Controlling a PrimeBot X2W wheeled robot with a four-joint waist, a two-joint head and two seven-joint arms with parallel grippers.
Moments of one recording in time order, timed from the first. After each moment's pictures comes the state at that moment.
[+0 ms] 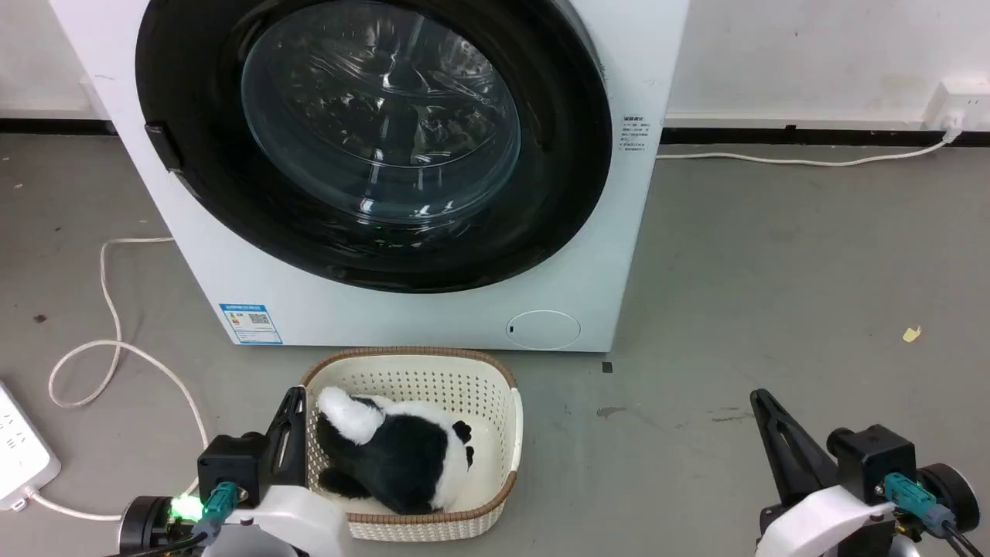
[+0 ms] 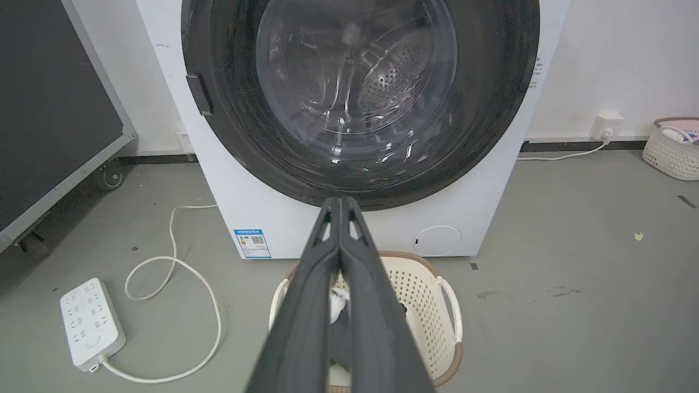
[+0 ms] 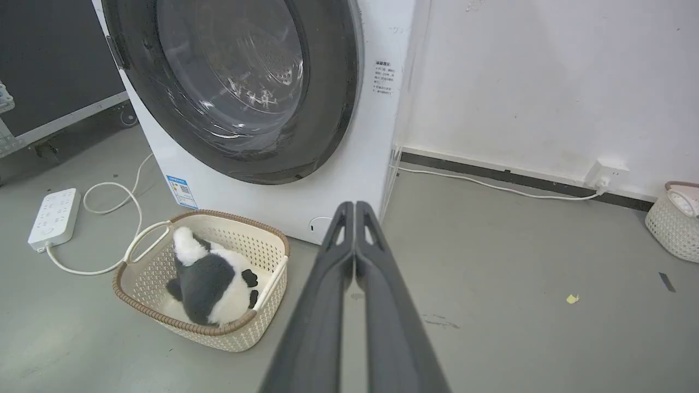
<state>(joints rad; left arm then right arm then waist) 0.00 0.05 0.00 0.00 -0.01 0.00 0.00 0.01 -0.05 0.00 0.00 0.01 0.13 0.00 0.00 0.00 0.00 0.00</state>
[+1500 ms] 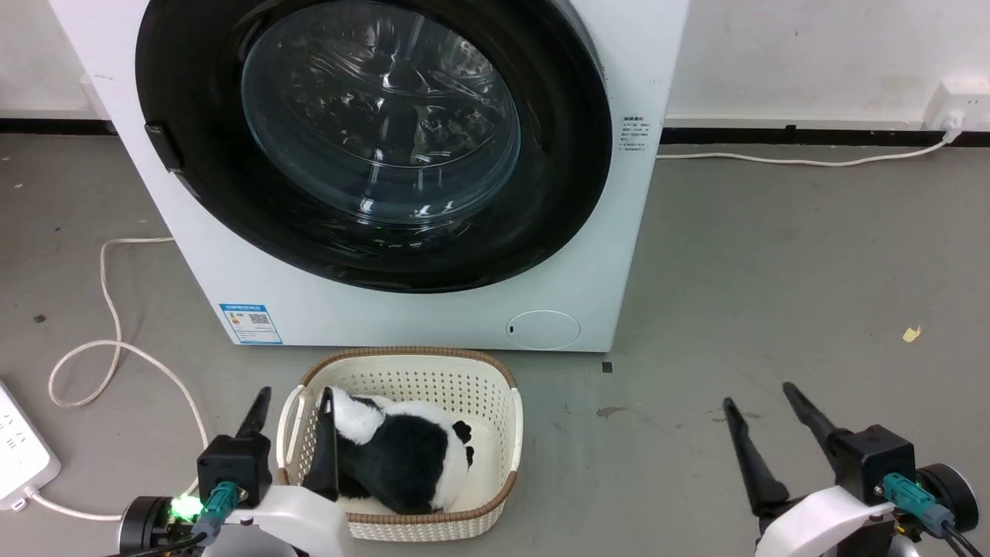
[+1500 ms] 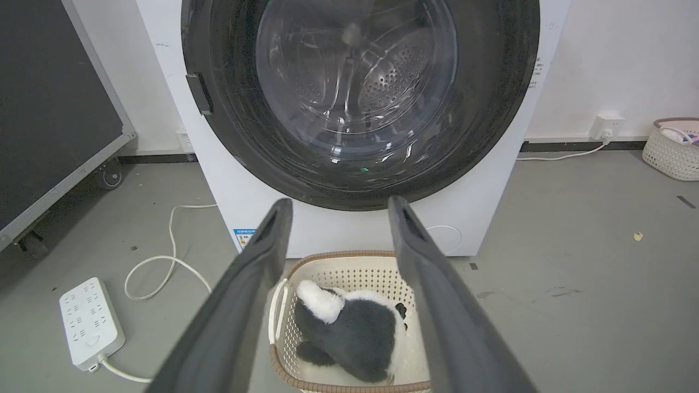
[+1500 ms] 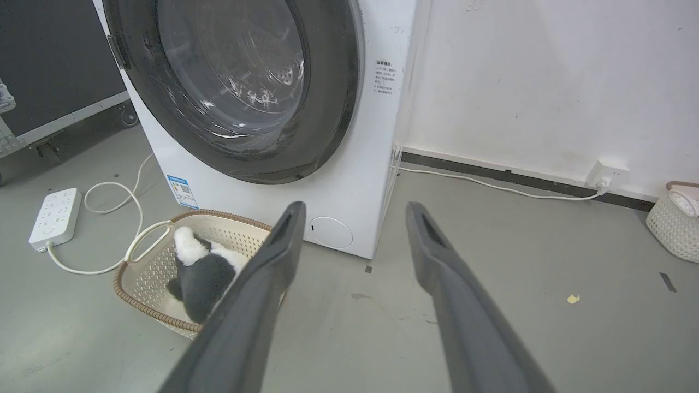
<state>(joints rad) 0.00 0.05 0.00 0.00 -0.01 0.00 0.00 0.01 -0.06 0.00 0.00 0.01 0.13 0.00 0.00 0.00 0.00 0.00</state>
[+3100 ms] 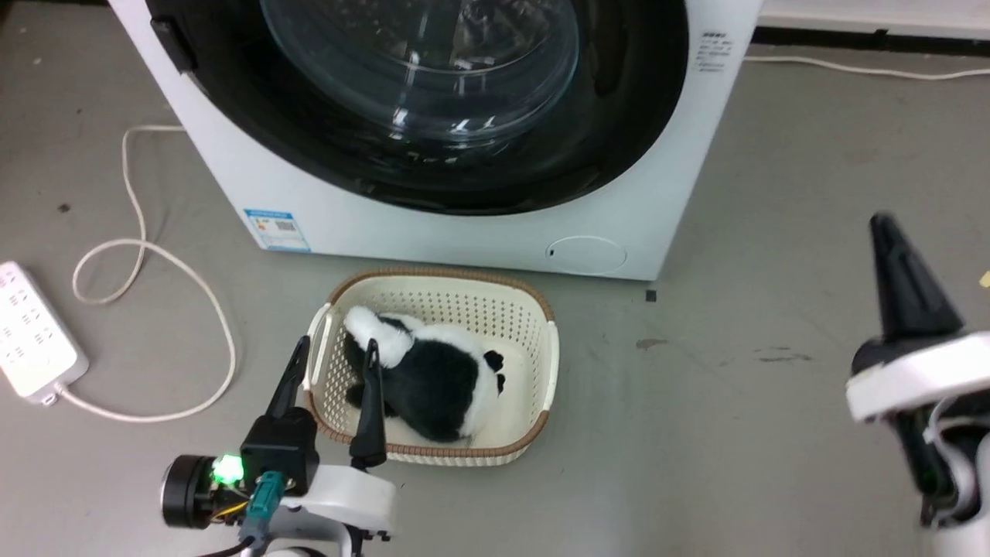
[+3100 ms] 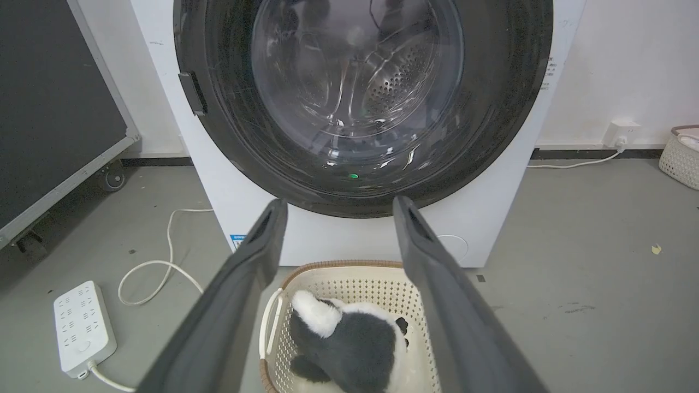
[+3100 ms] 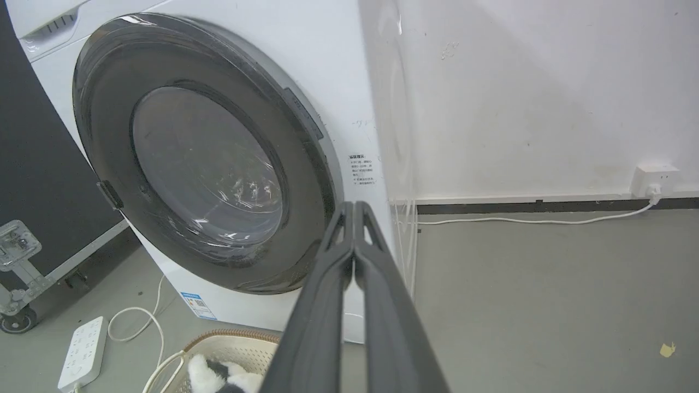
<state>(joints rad) -0.05 0.05 -0.14 -0.04 -0.01 0.10 -0.10 -0.26 -0.16 -0.08 -0.01 0.35 0.13 0.01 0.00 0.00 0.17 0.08</state>
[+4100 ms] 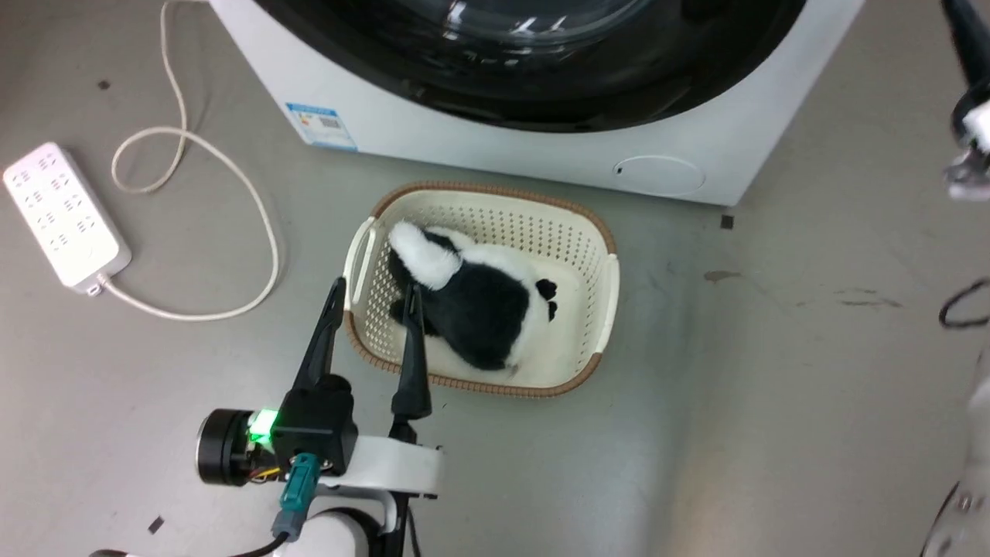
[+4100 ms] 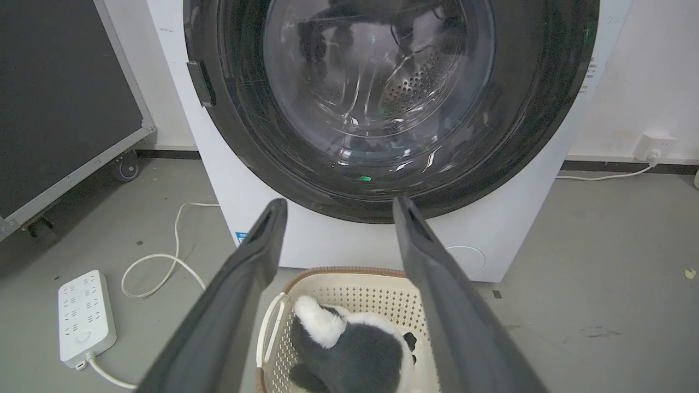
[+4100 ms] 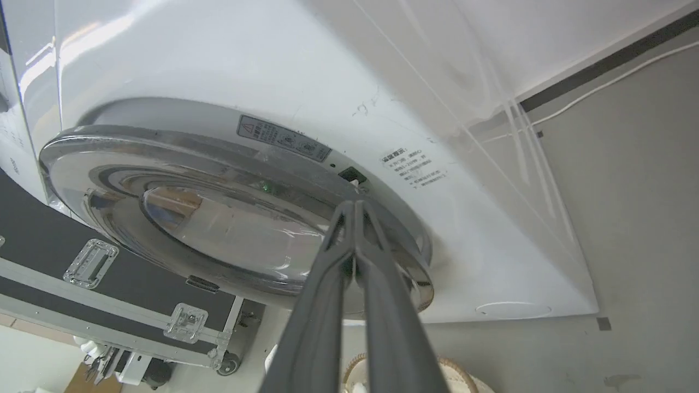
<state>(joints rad) -0.14 0.05 -0.27 -0.09 -0.06 0.21 -0.16 -0.87 -0.12 -0.33 0.41 0.71 0.13 0.39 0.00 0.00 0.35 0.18</state>
